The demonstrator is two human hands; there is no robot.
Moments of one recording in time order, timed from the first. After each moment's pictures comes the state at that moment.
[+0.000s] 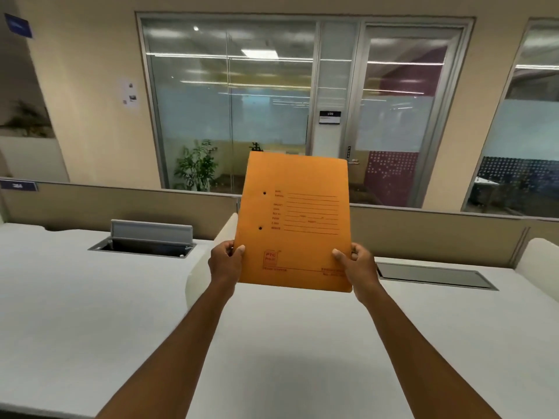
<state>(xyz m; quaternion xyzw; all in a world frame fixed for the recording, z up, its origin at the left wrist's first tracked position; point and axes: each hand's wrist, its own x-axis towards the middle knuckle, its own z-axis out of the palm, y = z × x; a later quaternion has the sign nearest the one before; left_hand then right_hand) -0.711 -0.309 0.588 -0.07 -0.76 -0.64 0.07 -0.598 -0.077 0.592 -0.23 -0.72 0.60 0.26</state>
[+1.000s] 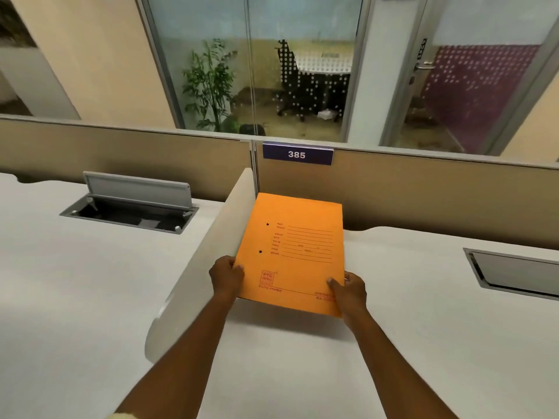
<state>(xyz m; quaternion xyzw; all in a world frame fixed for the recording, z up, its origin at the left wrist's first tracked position) -1.028 -0.245 0.391 0.07 -0.88 -0.46 -0.03 -0.926 -0.020 0.366 -0.40 -0.70 0.58 0.08</state>
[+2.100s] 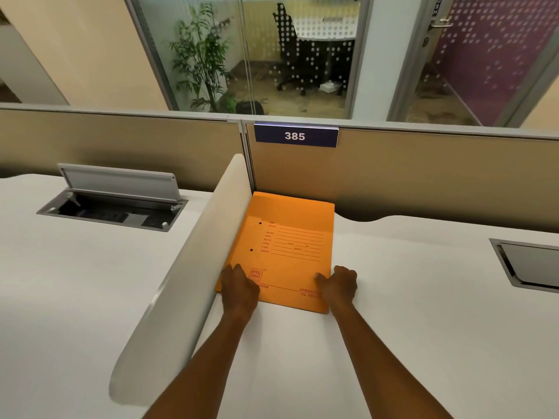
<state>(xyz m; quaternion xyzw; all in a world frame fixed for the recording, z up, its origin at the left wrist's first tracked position) -1.049 -0.206 0.325 0.03 -0.95 -0.32 -0.06 -1.007 -0.014 0.303 -0.43 -0.82 0.37 -0.01</state>
